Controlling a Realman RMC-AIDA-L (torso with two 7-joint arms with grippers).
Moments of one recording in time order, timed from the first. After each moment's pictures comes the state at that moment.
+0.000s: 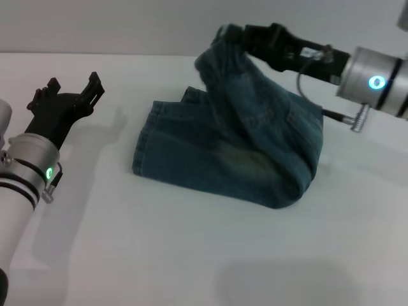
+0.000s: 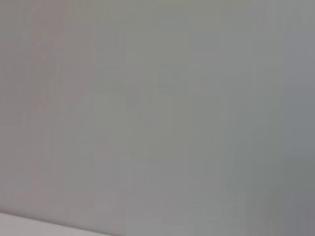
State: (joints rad) left arm -0.28 -2.06 -1.10 -0.73 2.37 0.62 -0.02; right arm 0.80 2.08 -0.77 -0.33 -1.55 -1.27 1.99
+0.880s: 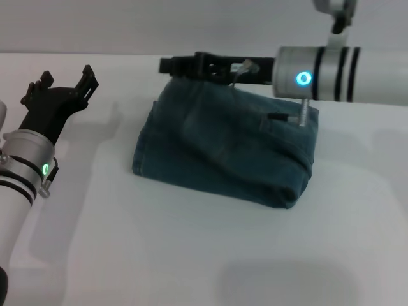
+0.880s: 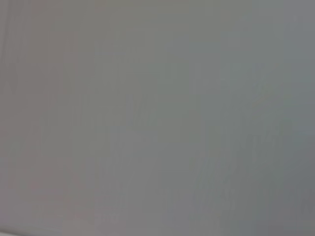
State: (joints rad) left arm -0.31 -2.06 -1.09 -0.67 2.36 0.70 -0.04; right arm 0.99 2.08 -1.05 -0.26 -1.55 -1.08 2.00
